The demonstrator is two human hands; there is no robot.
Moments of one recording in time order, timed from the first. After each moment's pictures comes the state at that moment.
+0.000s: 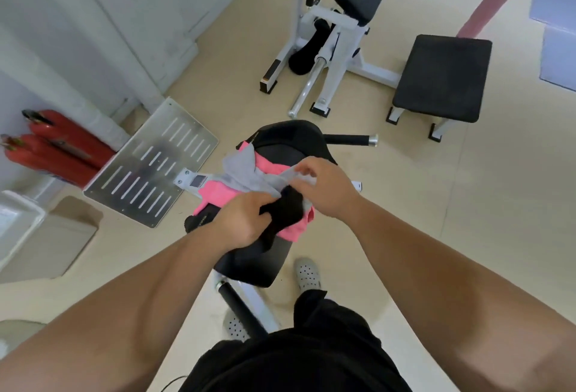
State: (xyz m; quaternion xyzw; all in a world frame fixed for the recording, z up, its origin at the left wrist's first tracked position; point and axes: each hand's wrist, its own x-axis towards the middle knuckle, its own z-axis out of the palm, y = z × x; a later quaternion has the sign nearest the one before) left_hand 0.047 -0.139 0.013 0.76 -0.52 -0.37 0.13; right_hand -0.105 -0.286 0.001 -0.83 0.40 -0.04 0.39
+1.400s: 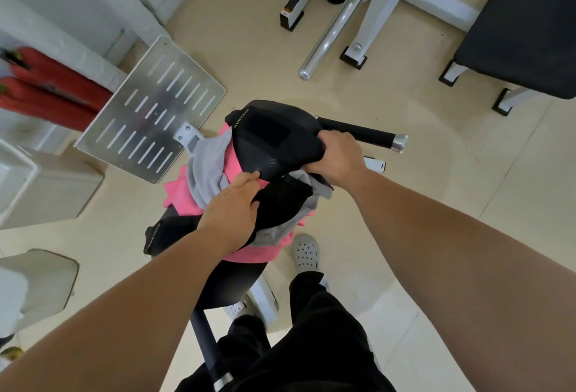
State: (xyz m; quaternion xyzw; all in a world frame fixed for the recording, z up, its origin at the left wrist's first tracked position) left_hand 0.043 -0.257 -0.083 0.85 -0.41 -0.33 0.05; right_hand -0.071 -0.467 -0.139 -0.85 0.40 0.10 0.34
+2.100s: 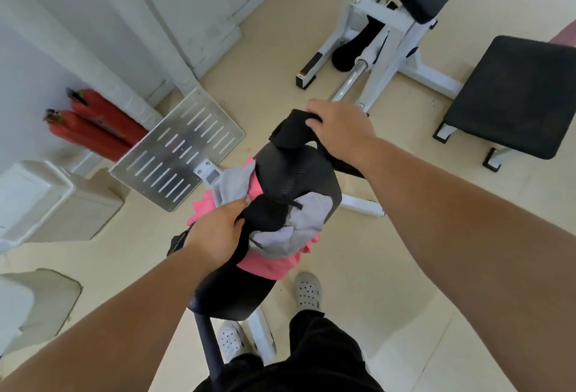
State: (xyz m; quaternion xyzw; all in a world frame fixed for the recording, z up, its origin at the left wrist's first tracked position) left_hand 0.058 -0.201 -0.023 0.88 -0.38 -0.28 0.07; right_hand -0.026 -0.493 0.015 -0.93 0.25 -0.05 0.25
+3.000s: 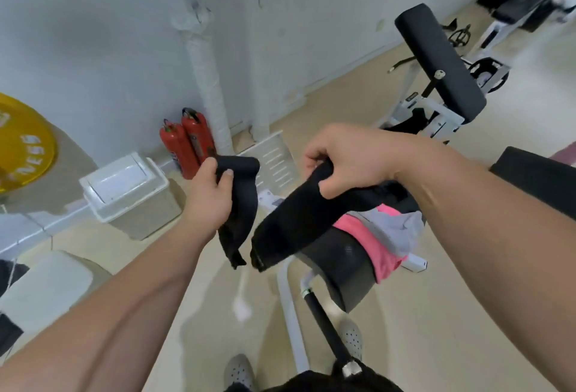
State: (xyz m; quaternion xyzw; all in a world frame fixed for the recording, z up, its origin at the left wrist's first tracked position) left_hand 0.211 0.114 0.110 0.85 -0.14 -0.12 0.49; right_hand 0.090 -0.092 0.256 -0.96 -0.02 0.15 0.23
